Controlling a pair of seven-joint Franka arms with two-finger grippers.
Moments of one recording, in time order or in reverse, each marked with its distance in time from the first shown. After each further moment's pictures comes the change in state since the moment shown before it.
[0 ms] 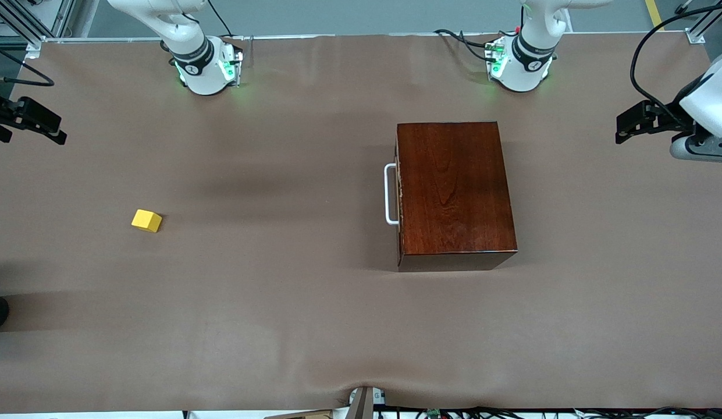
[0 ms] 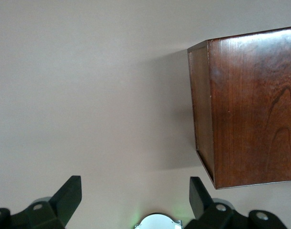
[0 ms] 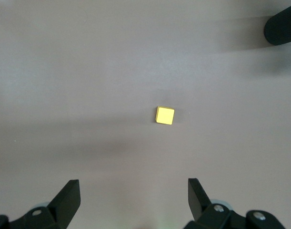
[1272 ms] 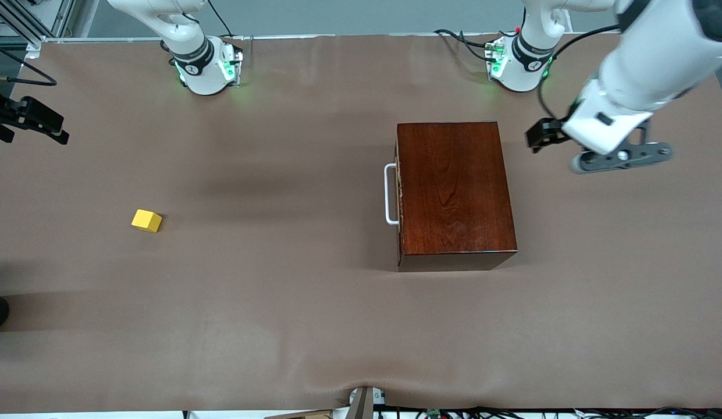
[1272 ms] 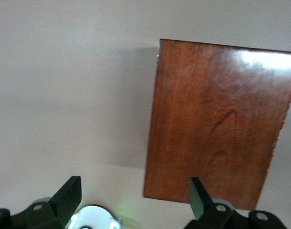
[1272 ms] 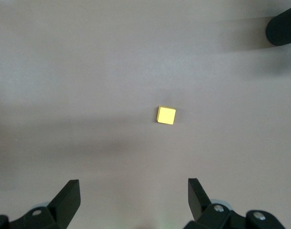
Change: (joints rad) left arm -0.228 0.087 -0.054 0.027 -0.005 0.019 -0.557; right arm 0.001 0.000 0.007 0.000 0.001 -0.001 0.000
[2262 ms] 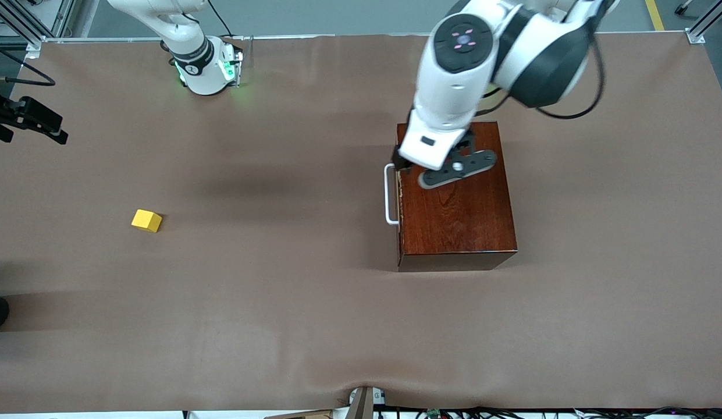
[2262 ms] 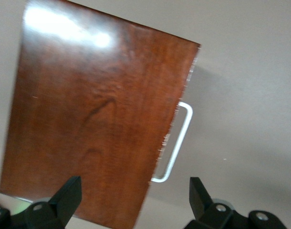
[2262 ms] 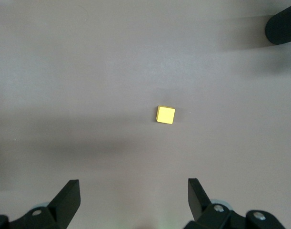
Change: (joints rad) left arm -0.329 0.240 0.003 0.093 -0.006 0.240 -0.516; right arm -0.001 0.000 -0.004 0.000 0.000 -0.002 0.000
